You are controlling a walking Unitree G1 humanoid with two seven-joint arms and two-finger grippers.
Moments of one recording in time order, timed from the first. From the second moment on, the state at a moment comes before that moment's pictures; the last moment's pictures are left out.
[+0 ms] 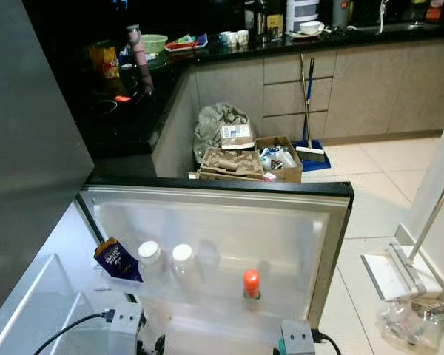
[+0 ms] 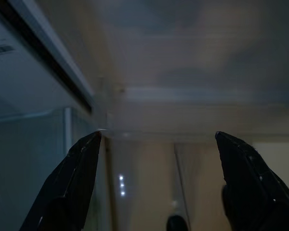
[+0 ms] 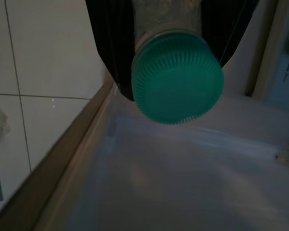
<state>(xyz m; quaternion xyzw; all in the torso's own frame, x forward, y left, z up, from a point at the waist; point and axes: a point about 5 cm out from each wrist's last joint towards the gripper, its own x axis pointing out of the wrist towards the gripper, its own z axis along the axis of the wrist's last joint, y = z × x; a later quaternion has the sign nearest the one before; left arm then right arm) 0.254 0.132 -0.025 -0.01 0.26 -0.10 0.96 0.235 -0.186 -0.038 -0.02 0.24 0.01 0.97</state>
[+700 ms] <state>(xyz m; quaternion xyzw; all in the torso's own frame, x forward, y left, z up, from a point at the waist) 0.243 0.142 -0.033 -0.01 0.26 -0.06 0.96 0.252 -0.177 -0.026 -0.06 0.23 0.10 0.97</state>
